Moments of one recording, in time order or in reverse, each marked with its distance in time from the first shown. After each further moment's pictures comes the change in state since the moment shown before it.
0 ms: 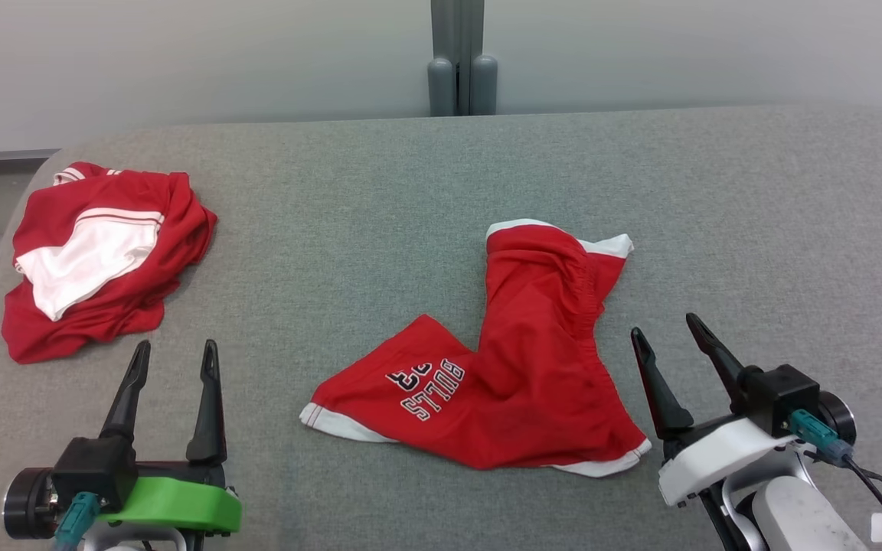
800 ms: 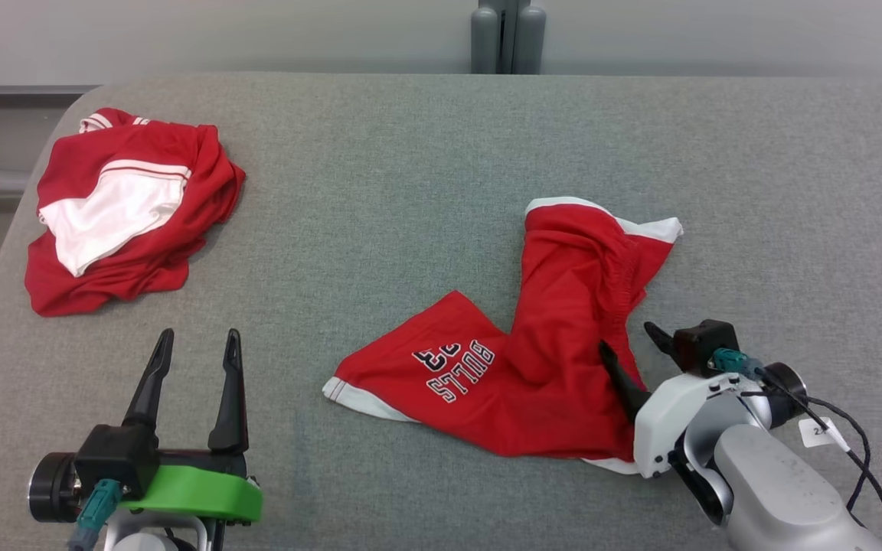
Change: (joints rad) left arm -0.022 -0.026 -0.022 0.009 0.006 -0.005 0.000; right arm -0.307 -0.026 0.225 0.482 0.100 0.000 0.085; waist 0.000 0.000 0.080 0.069
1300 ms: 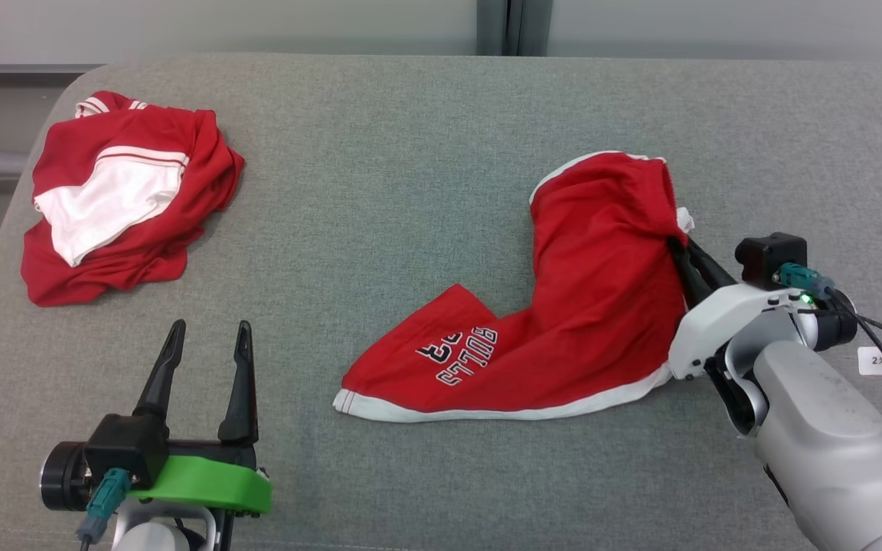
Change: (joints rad) left arm -0.026 -0.004 -0.019 0.018 -0.009 -0.001 0.000; right arm -0.180 -0.033 -0.043 0.110 0.112 0.000 -0.076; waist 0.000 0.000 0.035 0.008
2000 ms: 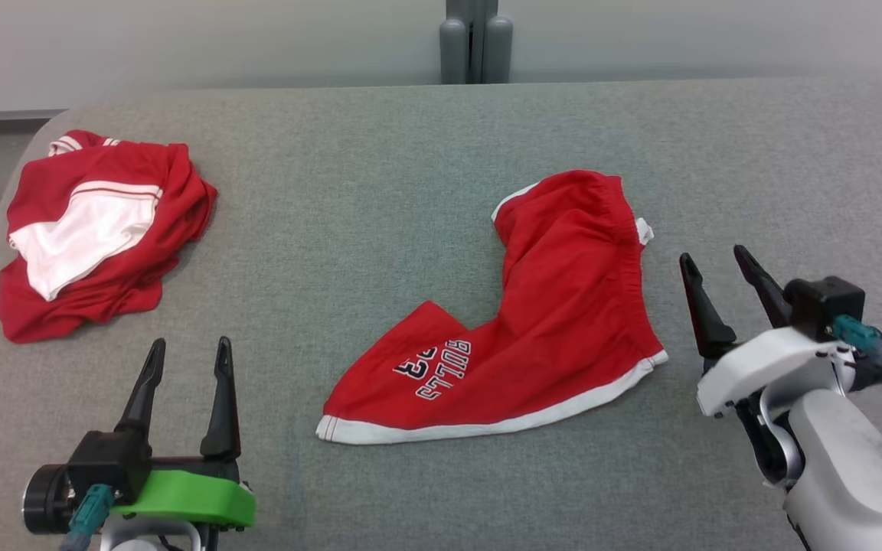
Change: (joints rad) left arm 0.025 -0.002 0.038 0.009 0.000 0.000 0.000; right arm 0.215 -0.027 -0.156 -0.303 -0.044 0.000 -0.010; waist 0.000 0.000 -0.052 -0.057
